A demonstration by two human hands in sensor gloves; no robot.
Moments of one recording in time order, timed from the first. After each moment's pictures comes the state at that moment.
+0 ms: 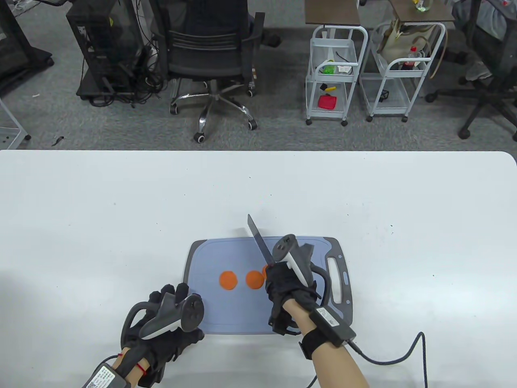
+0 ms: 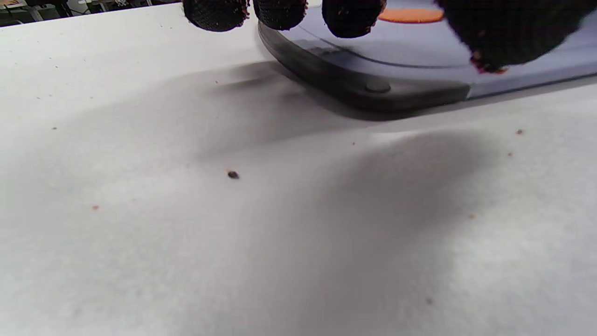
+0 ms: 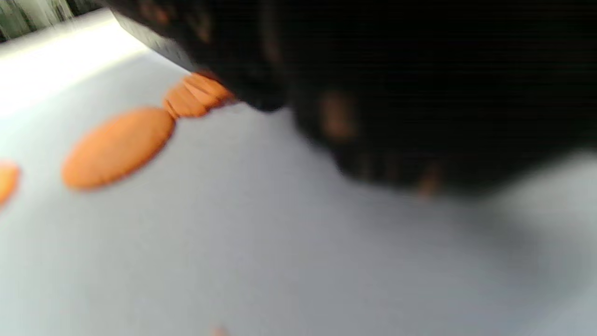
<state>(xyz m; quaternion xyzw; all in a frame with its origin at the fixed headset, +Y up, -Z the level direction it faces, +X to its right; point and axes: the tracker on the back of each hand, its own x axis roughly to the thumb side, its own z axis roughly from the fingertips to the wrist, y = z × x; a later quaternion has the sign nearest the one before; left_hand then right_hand) -0.210 -0.741 -0.246 -0.19 -0.12 -0.06 0.97 0.061 -0.755 -0.341 -0.20 0.19 0.94 0.21</state>
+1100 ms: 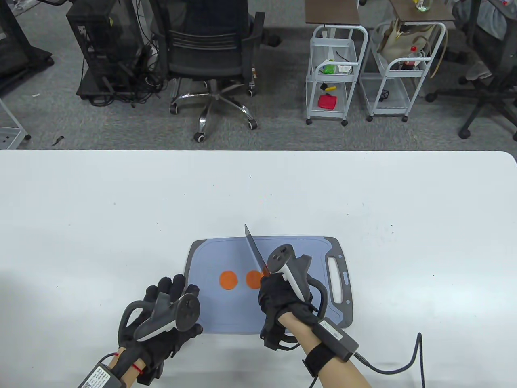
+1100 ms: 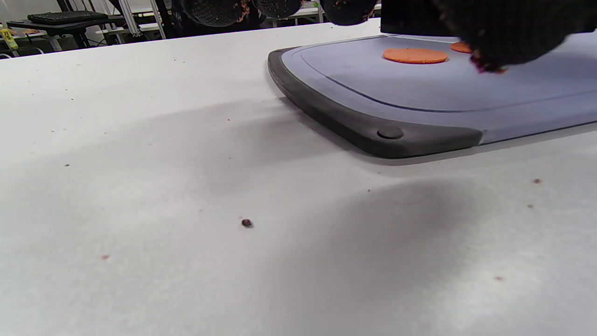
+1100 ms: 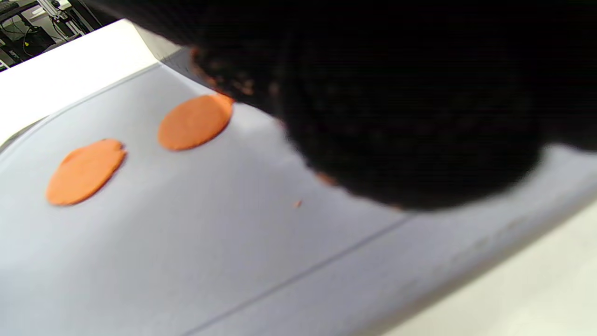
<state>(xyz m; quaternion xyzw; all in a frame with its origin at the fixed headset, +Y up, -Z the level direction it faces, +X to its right) -0.214 -0.733 -0.244 -0.16 -0.12 -0.06 0.98 0.038 -0.732 -0.304 -0.19 0.23 0.94 0.18</state>
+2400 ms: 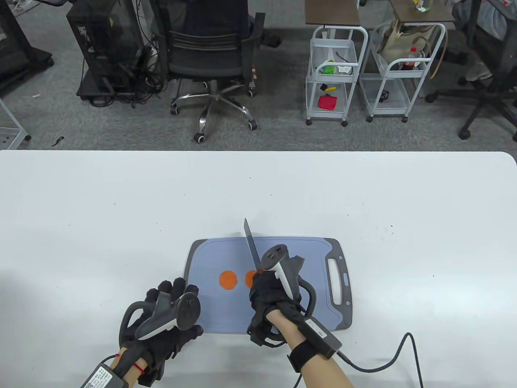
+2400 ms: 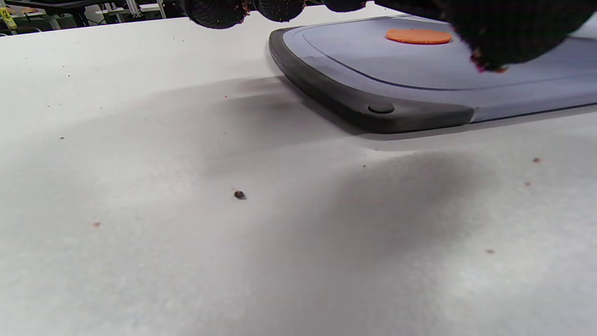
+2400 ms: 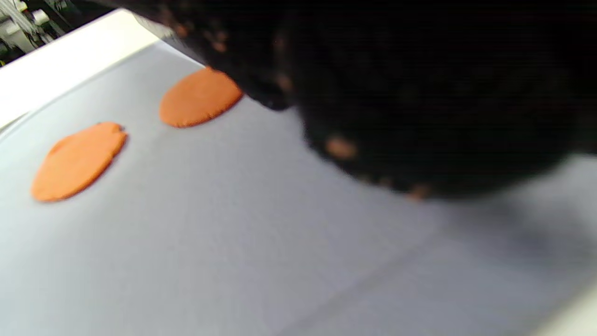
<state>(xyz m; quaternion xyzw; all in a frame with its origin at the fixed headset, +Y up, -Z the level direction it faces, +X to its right) -0.214 -0.740 -0.247 -0.18 -0.11 -0.05 0.97 0.021 -0.752 -0.326 -0.22 0.21 0.93 0.21</state>
